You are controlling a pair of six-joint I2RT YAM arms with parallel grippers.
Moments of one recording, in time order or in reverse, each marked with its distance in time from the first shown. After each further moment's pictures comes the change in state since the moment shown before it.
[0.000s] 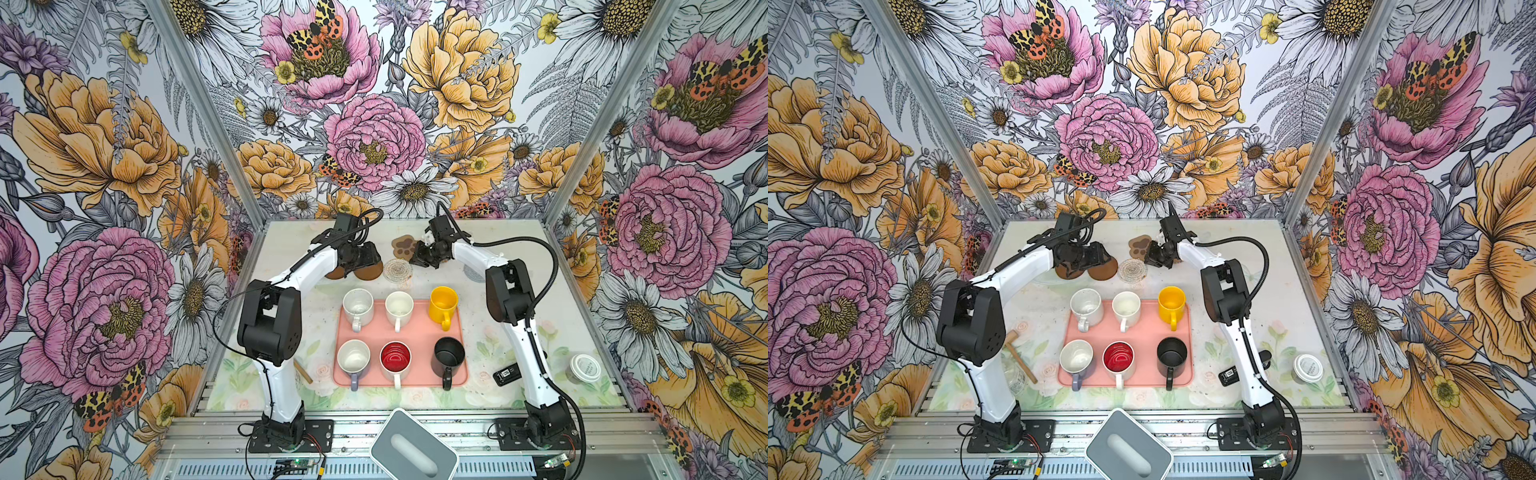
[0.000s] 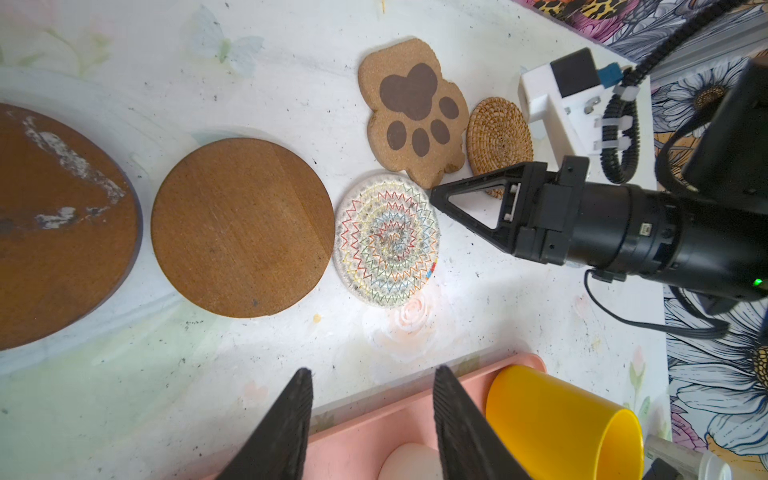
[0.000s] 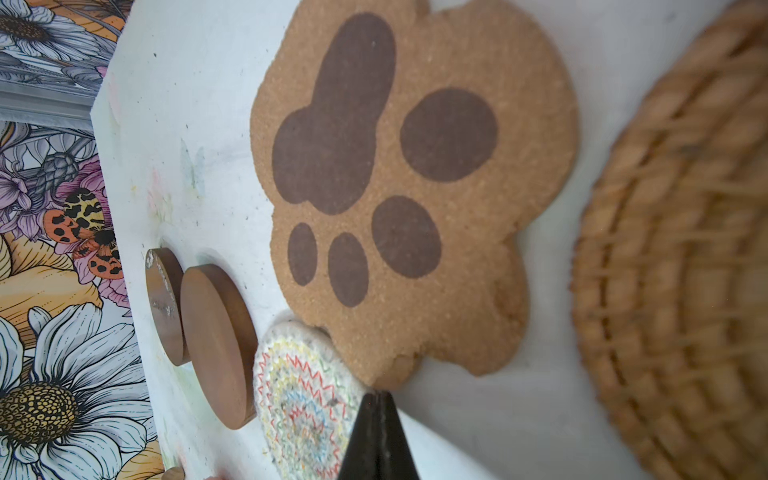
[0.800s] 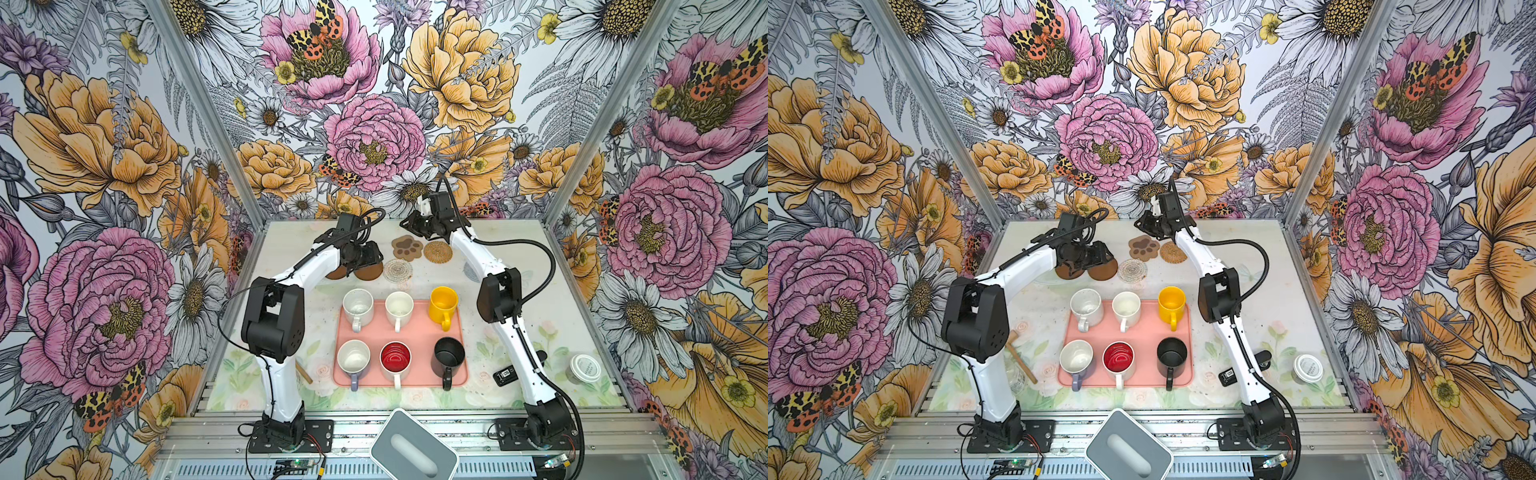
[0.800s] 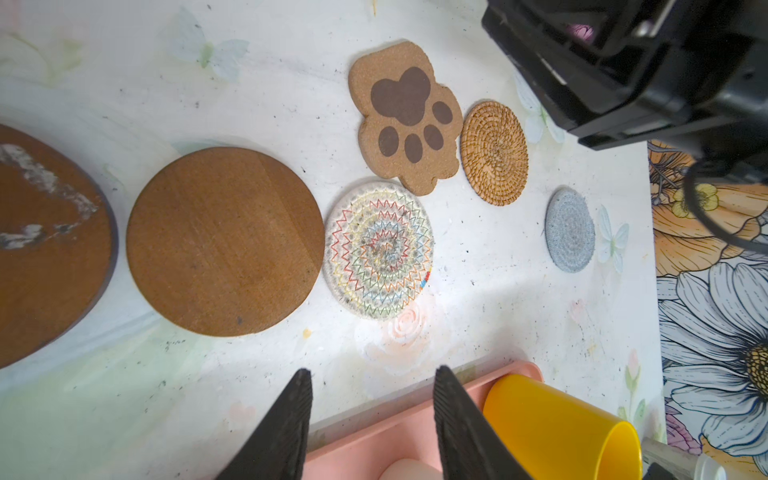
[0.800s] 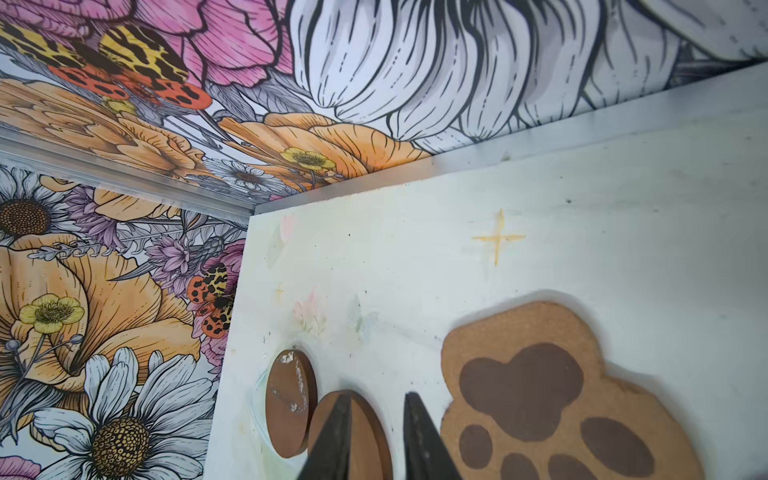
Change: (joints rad) left arm -0.006 0.067 0.048 0.039 0.028 -0.016; right arm -0.013 0.249 0.595 0.028 0.007 0.040
